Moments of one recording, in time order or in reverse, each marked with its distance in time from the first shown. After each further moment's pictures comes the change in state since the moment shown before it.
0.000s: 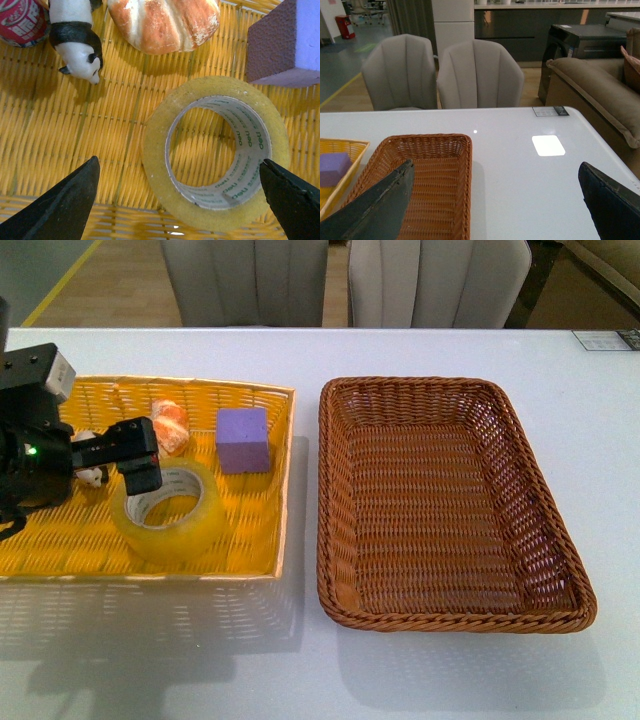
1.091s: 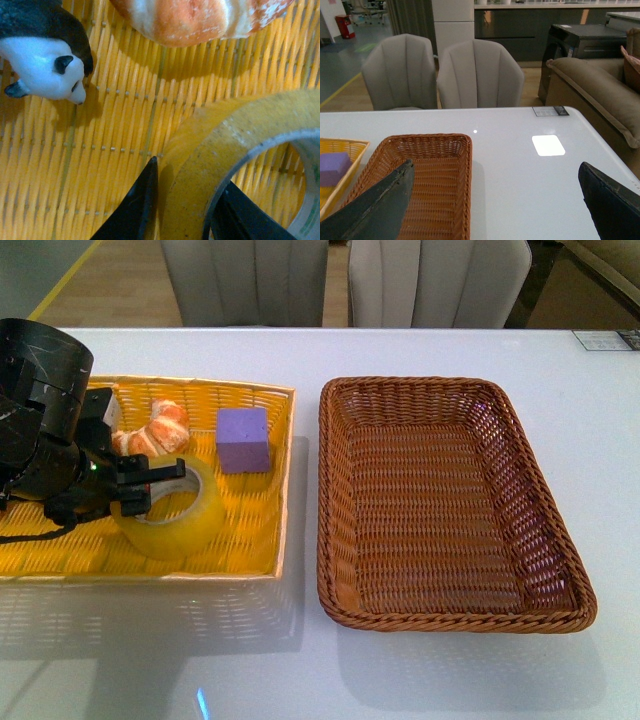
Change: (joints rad) left arm 0.019 0.276 0.259 -0.117 -0.027 0.055; right arm 0.000 0.000 0.000 0.000 0.000 0.000
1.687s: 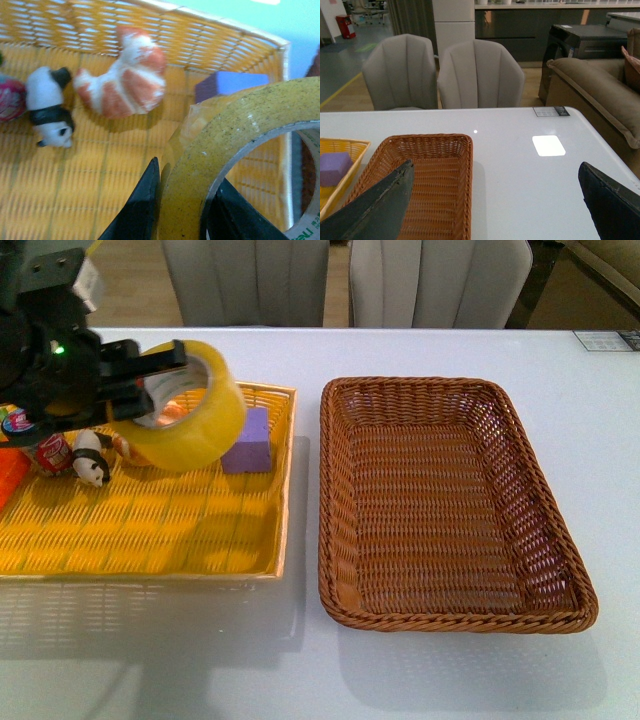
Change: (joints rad) left arm -0.063 -0.331 -0.076 -0.040 0.063 -0.040; right arm 0.000 0.000 0.000 0.000 0.000 0.000
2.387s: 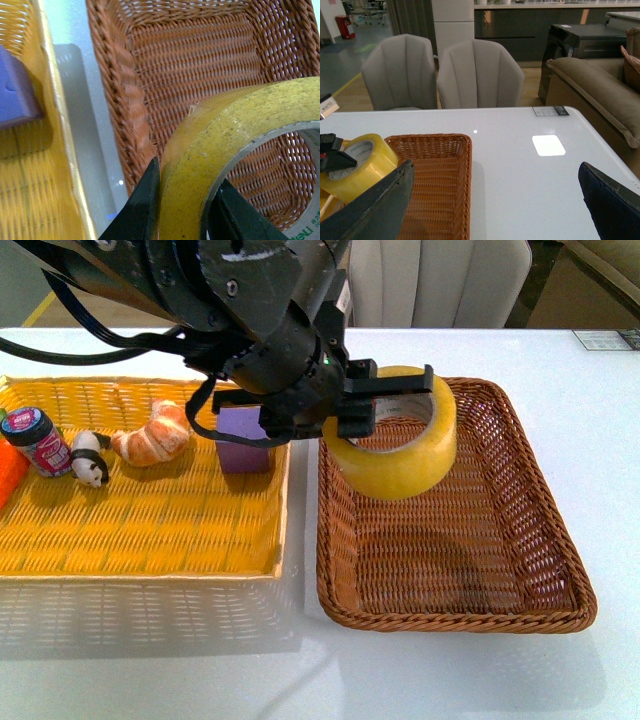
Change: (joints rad) left arm -0.368 0.183 0.319 -0.179 0.041 -0.089; right arm 0.000 0.000 0.000 0.000 0.000 0.000
